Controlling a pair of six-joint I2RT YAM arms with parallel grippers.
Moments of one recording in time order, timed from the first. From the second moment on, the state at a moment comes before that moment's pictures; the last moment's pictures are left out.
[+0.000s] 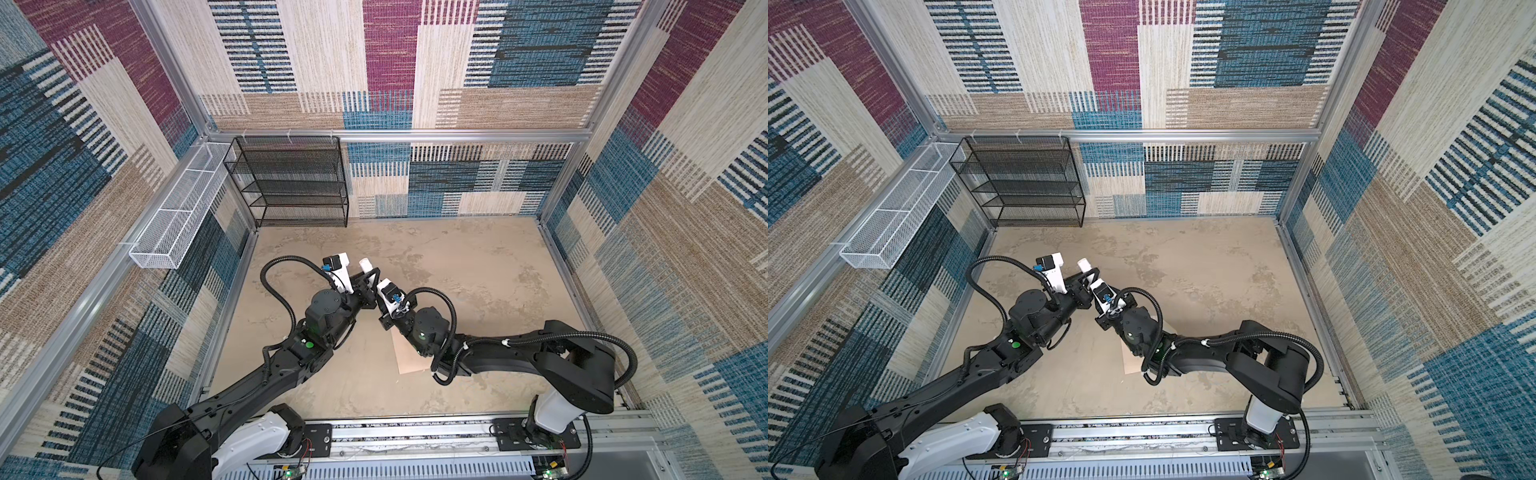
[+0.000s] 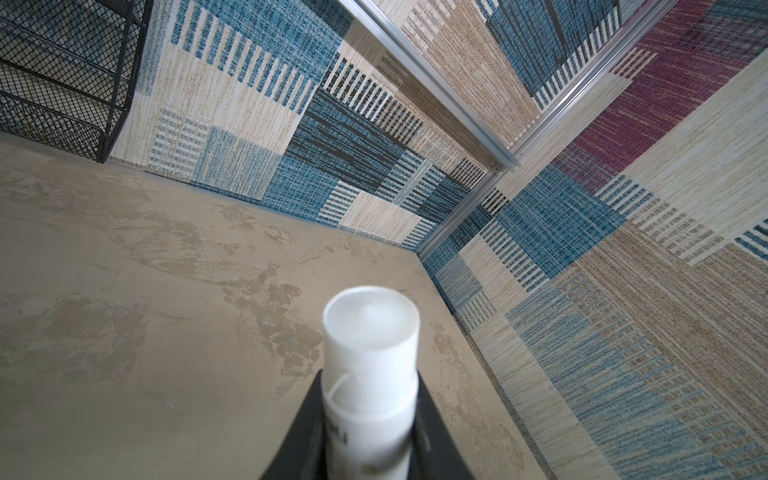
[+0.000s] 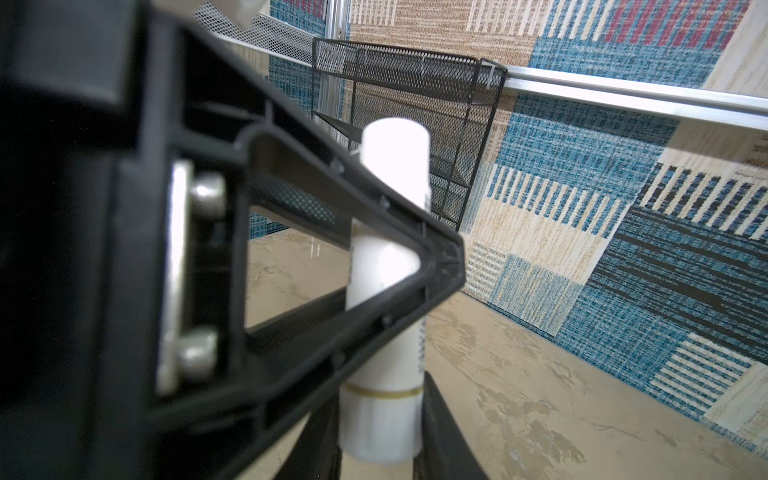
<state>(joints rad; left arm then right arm) -0.66 1.05 0.60 0.41 -0.14 -0.63 1.08 1.66 0.80 0.90 0.44 -0.21</state>
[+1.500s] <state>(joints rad) -0.65 0.85 0.56 0.41 0.51 -0.65 0.88 1.15 0.62 0.49 -0.58 0.14</state>
